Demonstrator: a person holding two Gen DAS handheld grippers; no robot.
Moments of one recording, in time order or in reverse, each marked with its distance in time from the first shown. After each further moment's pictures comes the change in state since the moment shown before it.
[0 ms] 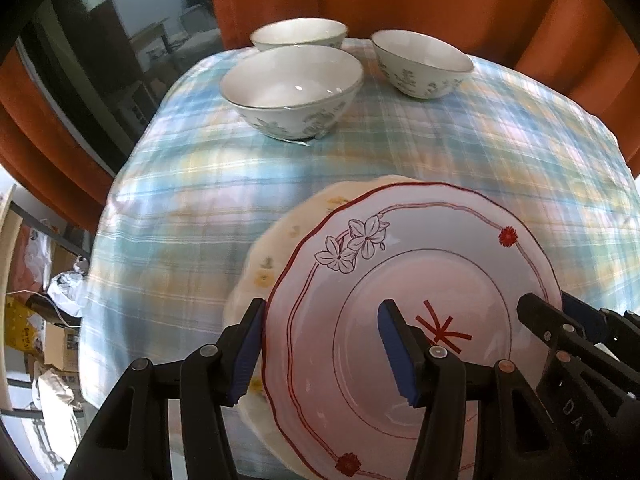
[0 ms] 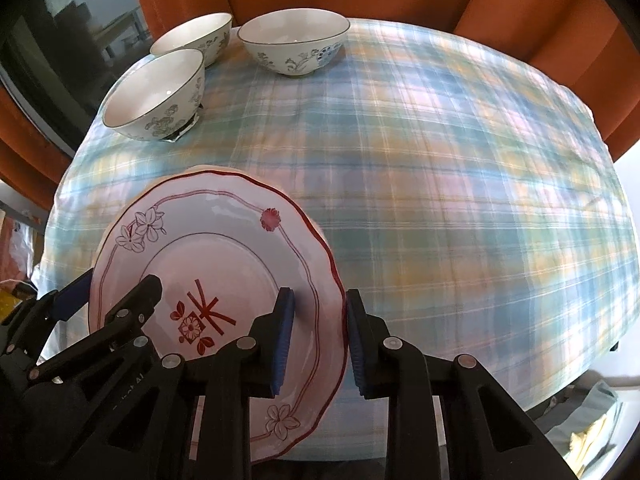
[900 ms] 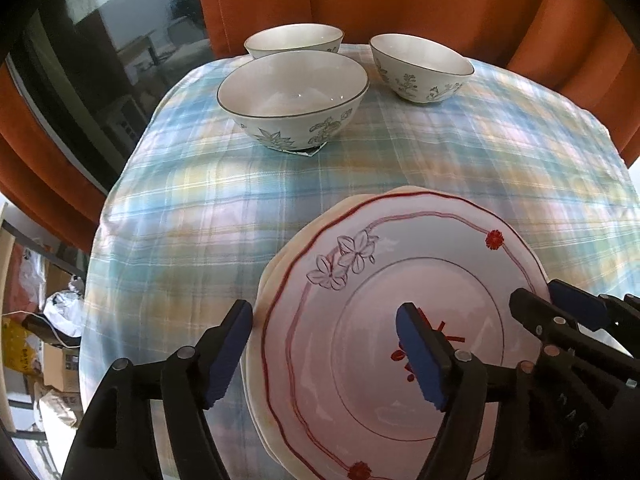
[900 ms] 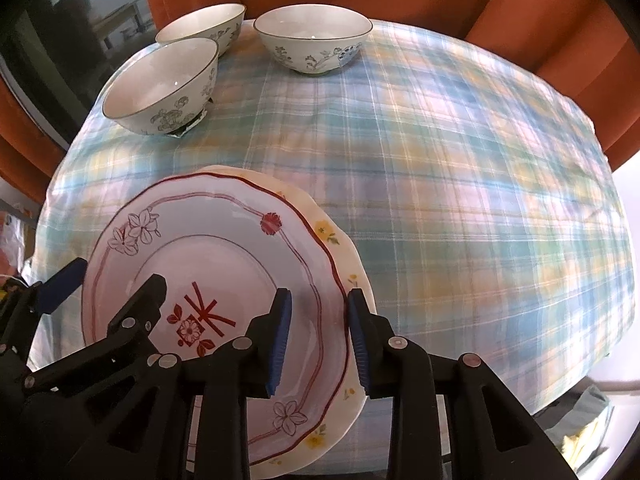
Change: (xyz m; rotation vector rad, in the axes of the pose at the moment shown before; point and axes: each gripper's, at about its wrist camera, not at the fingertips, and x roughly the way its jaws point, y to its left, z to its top) left arm 0.012 0.016 0.007 0.051 -0.029 -0.047; right arm 0.011 0.022 0.009 -0.020 0.005 -0.036
